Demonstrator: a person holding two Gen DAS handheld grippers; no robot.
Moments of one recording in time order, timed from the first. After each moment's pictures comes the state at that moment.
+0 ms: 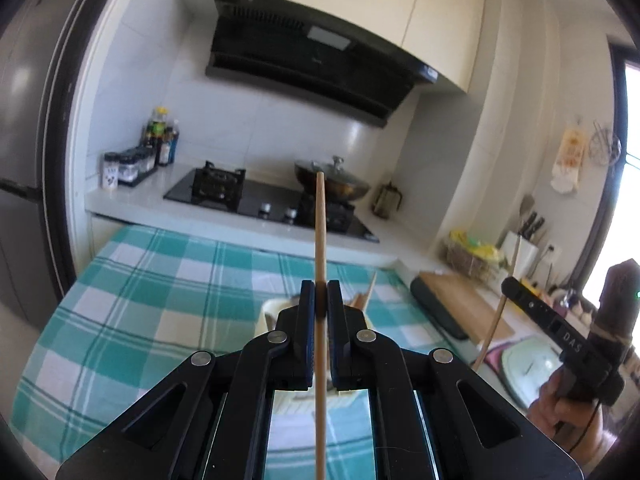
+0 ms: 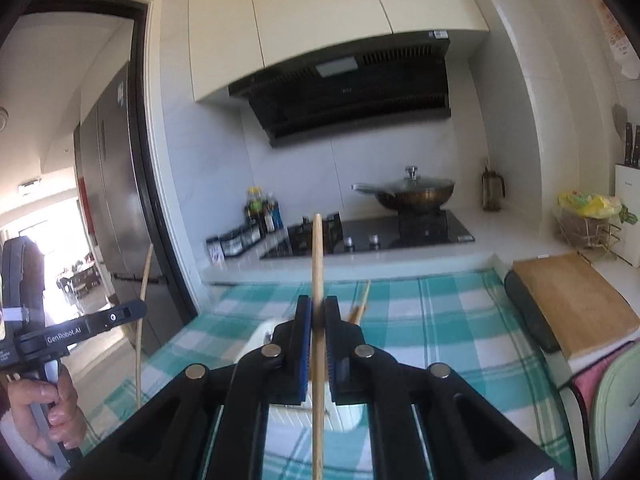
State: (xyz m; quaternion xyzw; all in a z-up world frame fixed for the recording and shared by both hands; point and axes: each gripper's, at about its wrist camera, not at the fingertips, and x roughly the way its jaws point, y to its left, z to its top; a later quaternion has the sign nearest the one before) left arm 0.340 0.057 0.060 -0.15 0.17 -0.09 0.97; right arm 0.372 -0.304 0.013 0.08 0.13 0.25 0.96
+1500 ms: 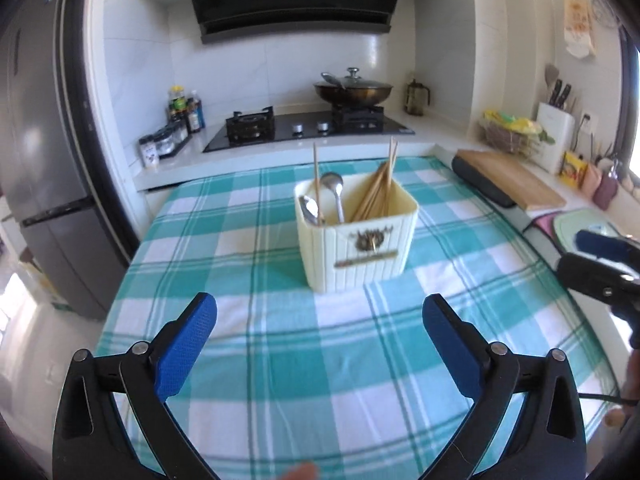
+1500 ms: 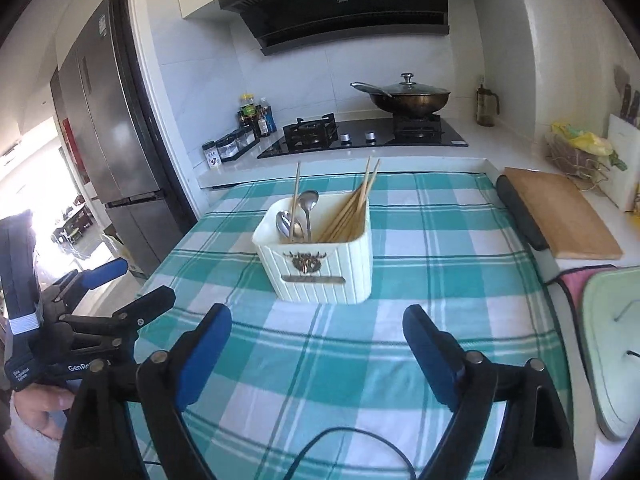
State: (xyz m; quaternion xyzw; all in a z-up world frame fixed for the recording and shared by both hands) left arm 0.243 -0.020 0.005 0.03 0.31 0.00 0.95; right arm 0.284 -0.296 -0.016 0.02 0.32 0.22 0.92
